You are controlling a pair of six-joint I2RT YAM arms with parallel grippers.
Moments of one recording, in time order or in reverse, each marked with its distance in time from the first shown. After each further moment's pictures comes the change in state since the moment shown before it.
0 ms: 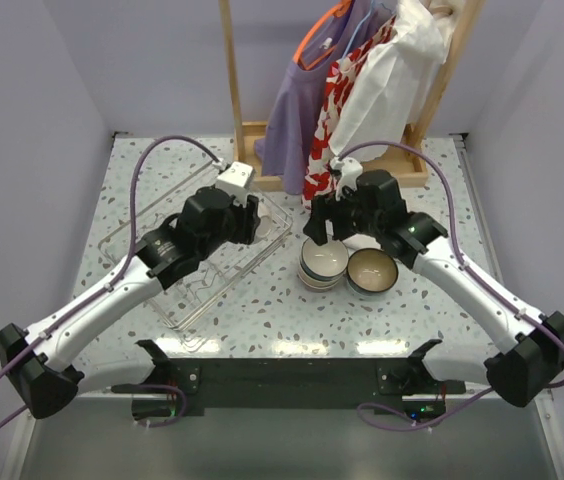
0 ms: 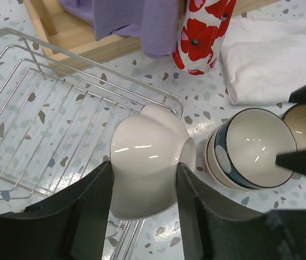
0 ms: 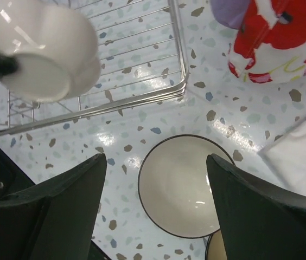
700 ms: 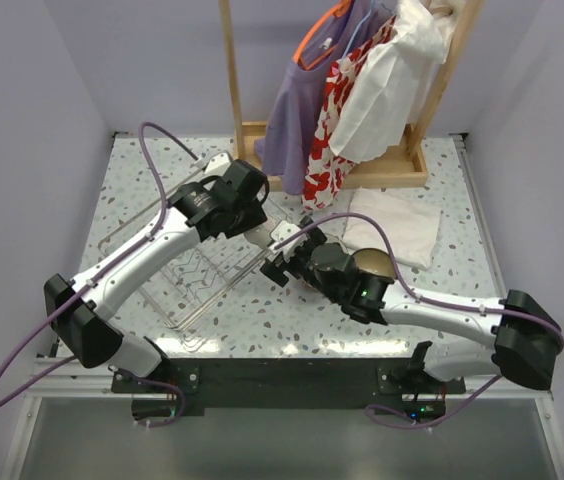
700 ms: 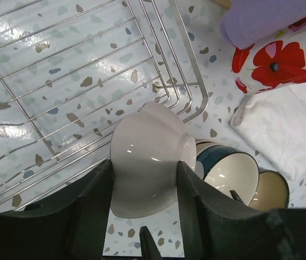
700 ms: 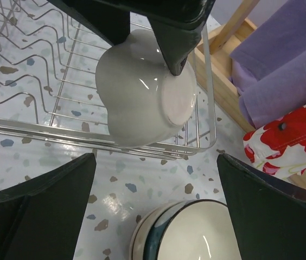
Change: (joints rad) left arm 0.026 0.349 0.389 -0.522 -0.121 -0.810; right arm 0.462 0.011 -0.393 0.742 0.474 -0.477
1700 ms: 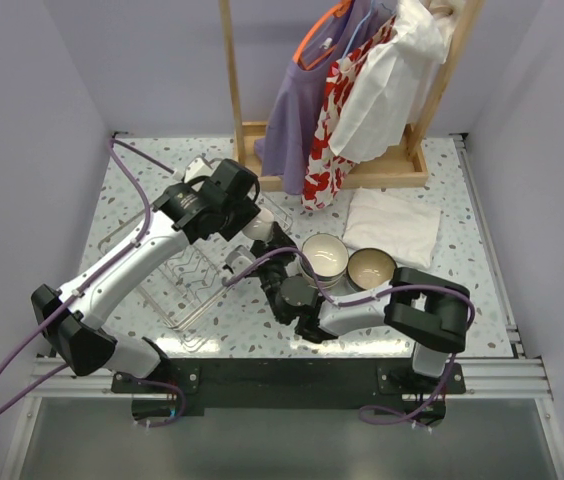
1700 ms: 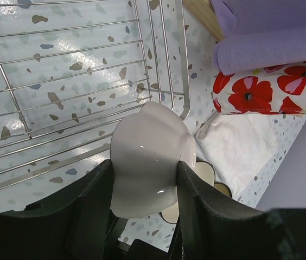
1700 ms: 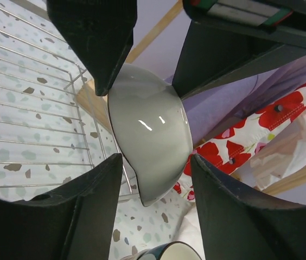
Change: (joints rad) left arm 0.015 -0.055 0.009 -0.073 -0.013 -0.324; right arm 0.195 0.510 0.035 0.932 0.547 -0.684
